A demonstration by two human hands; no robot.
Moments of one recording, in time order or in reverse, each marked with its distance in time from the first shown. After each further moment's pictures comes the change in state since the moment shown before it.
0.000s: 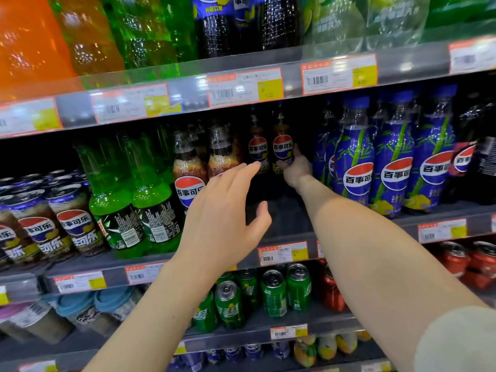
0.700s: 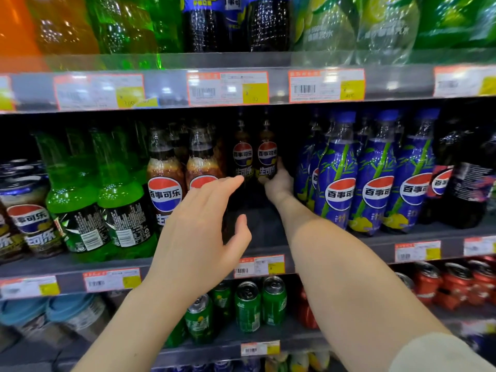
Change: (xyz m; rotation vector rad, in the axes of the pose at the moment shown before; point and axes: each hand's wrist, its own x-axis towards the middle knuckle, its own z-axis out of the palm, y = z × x) left_hand -0.012 0.004 0.016 -0.116 0.098 -0.002; right_hand -0.008 0.007 0.009 -0.017 0.026 0.012
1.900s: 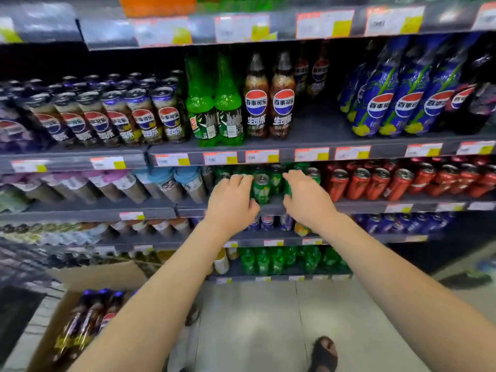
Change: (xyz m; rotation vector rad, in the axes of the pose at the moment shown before) left_hand -0.151 -0.036 -0.114 0.177 -0.670 -0.240; right_hand -0.376 -0.059 -0.048 -0.776 -0.482 -0.305
